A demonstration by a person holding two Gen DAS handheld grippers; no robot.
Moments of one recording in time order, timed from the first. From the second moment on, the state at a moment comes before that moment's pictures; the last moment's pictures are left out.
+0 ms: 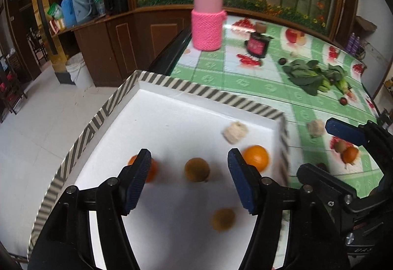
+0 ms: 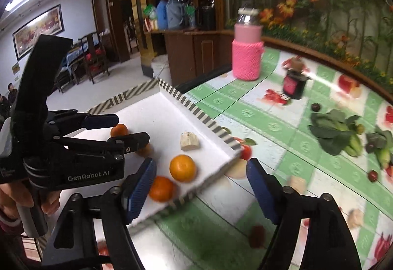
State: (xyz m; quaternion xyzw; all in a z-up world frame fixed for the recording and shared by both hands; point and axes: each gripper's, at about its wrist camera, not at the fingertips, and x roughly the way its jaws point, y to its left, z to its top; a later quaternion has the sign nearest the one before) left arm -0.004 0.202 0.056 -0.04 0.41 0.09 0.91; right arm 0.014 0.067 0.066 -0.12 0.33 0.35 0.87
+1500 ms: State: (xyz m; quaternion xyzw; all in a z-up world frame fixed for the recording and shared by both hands) left arm -0.045 0.040 0.037 -0.01 0.42 -0.03 0.91; right arm -0.018 -0.151 0.036 0.01 0.35 0.20 0.92
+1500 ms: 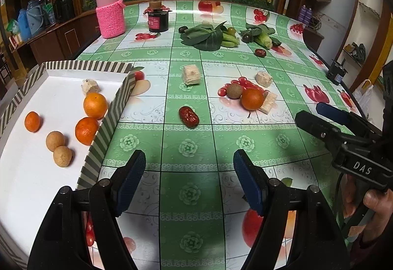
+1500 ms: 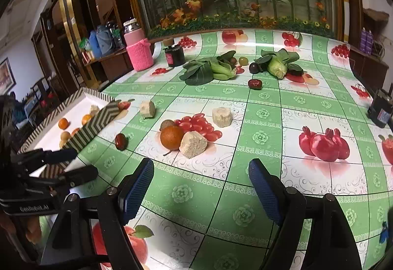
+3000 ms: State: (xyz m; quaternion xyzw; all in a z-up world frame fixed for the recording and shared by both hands) left arm 0.012 0.039 0.024 -0.03 0.45 -0.02 0.89; right arm 0.037 -0.132 0.020 -0.06 0.41 0.27 0.87
